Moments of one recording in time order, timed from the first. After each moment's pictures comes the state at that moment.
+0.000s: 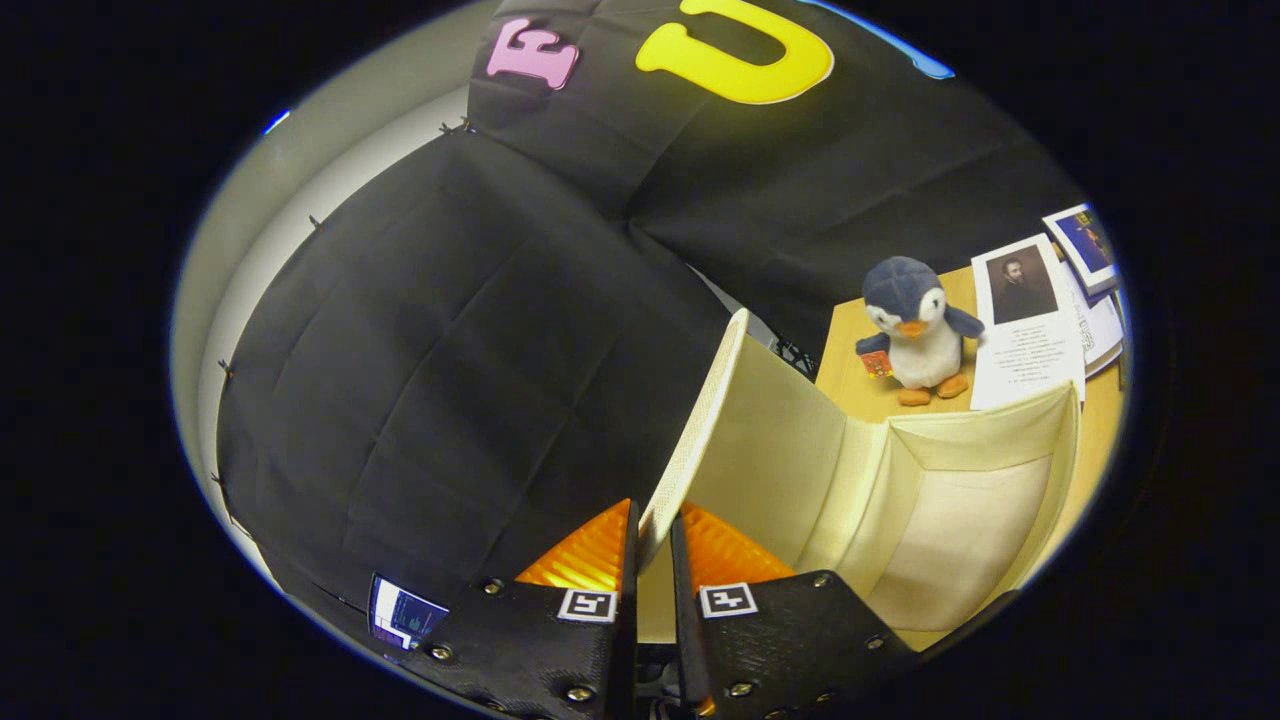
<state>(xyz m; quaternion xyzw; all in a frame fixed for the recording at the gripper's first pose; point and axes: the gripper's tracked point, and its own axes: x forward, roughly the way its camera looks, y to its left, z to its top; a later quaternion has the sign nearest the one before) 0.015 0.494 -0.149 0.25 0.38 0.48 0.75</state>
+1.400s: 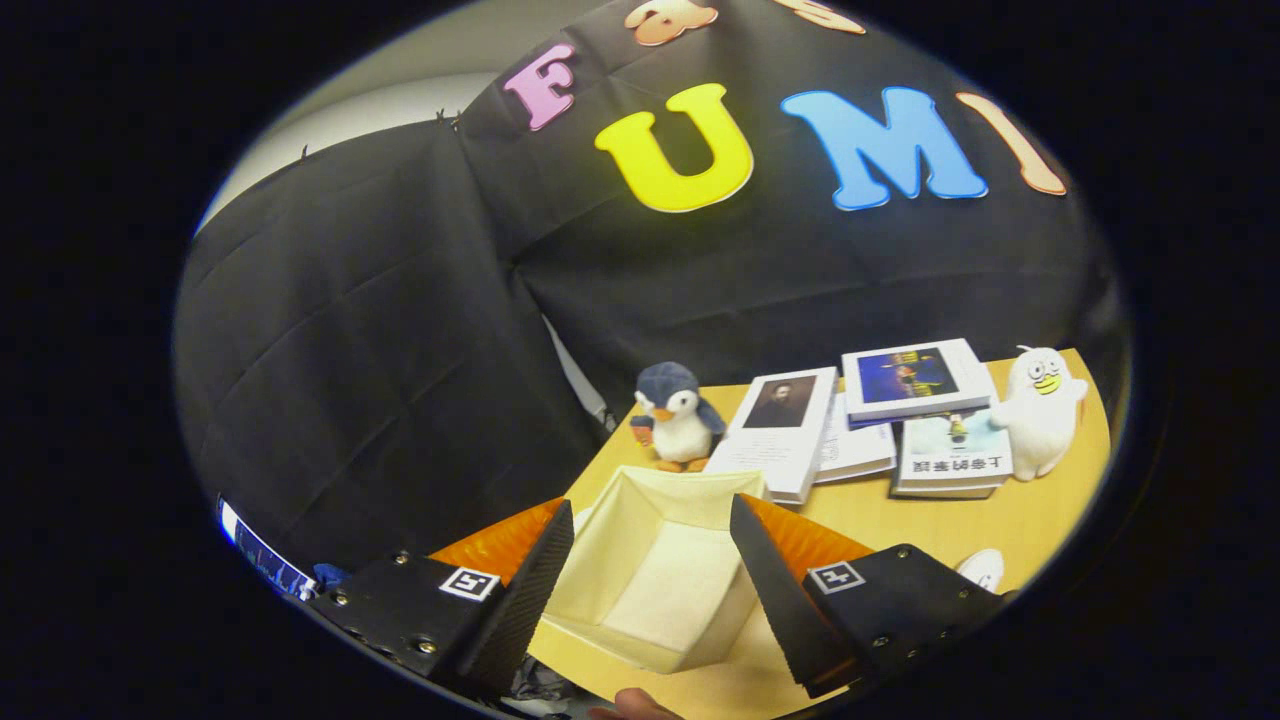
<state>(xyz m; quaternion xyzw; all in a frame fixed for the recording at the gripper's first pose) 0.063 0.245 -0.174 0.10 0.28 0.29 0.91</state>
